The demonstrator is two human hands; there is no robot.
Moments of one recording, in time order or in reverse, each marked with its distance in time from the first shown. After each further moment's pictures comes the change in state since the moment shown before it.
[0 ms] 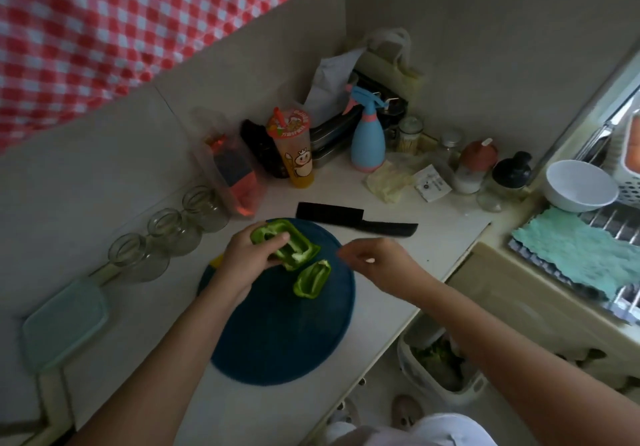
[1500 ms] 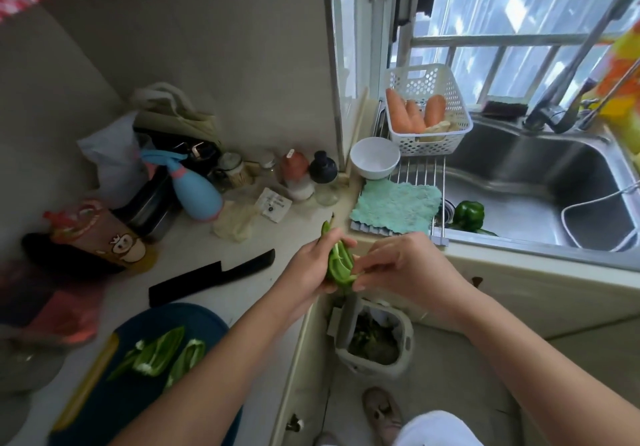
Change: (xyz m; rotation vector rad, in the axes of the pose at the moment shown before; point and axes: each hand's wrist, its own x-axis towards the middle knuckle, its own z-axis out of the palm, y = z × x) left_hand -0.050 0.024 0.268 0.225 -0.797 -0.116; right_hand -0.181 0.049 -0.121 -0.099 0.565 0.038
